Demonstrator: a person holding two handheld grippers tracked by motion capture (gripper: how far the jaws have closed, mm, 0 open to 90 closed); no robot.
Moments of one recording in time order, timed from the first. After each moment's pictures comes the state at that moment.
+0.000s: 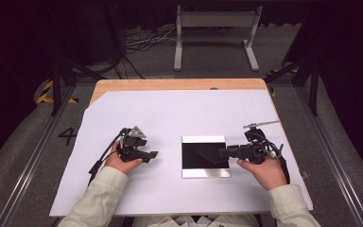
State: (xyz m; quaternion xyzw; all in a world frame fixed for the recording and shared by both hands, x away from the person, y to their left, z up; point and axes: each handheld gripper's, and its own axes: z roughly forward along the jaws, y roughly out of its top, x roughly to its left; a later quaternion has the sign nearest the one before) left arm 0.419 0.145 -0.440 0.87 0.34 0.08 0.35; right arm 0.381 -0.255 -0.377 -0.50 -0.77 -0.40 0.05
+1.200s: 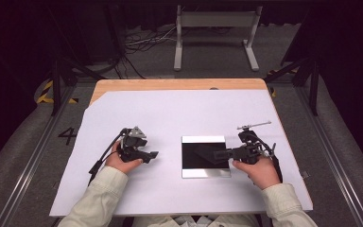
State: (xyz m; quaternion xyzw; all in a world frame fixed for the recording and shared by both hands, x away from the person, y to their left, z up) left arm 0.419 0.145 -0.441 0.87 0.34 0.08 0.35; right arm 0.391 -0.247 -0.396 -0.50 -0.76 -0.40 0.10
